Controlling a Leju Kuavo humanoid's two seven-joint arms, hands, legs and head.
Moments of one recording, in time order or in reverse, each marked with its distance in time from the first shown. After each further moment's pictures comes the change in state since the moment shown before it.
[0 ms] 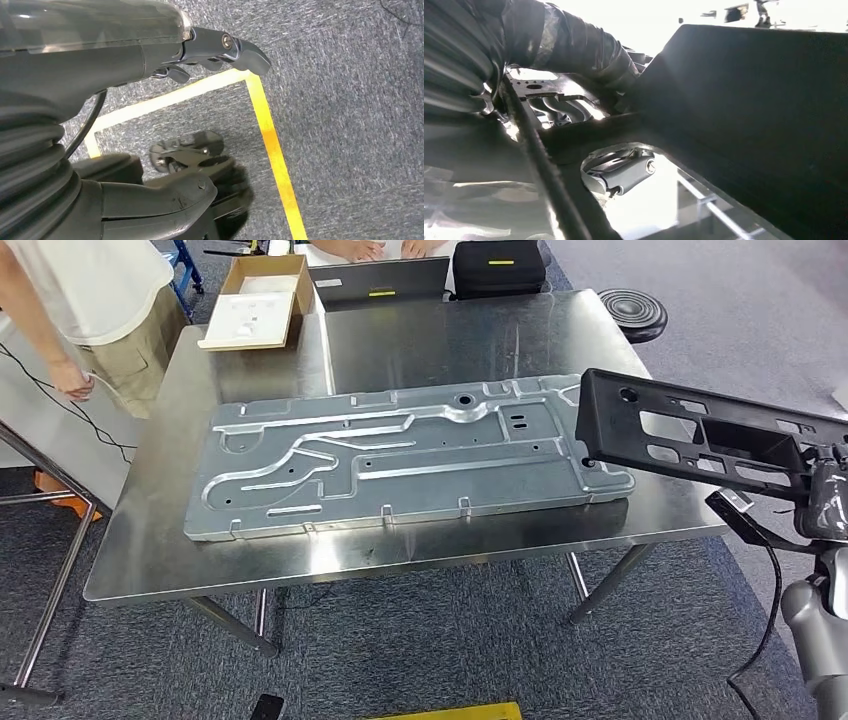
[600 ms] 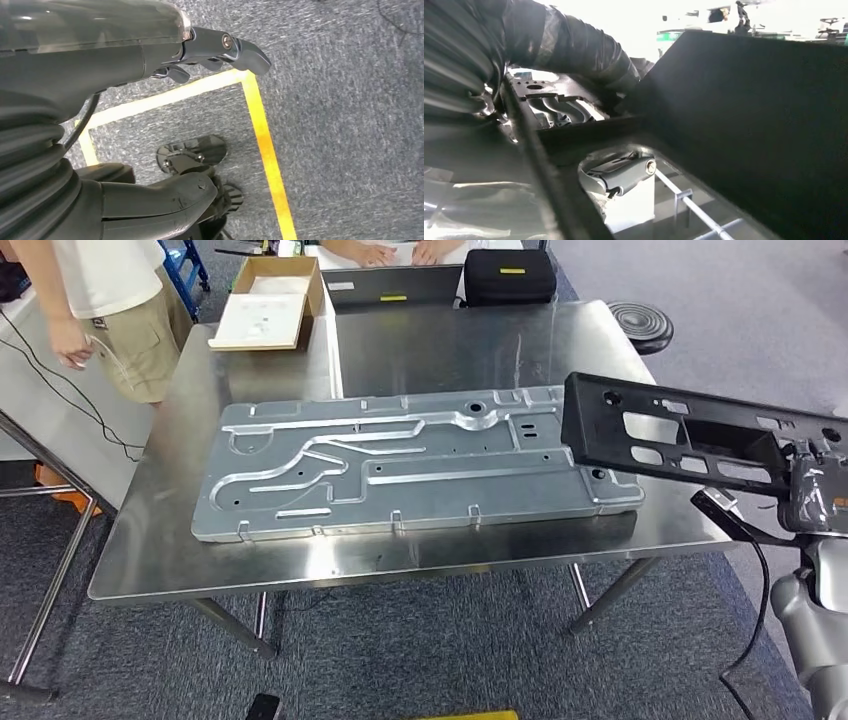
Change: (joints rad) left arm -0.003 0.001 -0.004 -0.002 -0.004 -0.004 0.005; right arm -0.062 0.004 0.083 0.050 0.013 -0.002 -0.008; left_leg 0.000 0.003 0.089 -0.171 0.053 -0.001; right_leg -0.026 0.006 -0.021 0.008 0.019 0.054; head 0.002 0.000
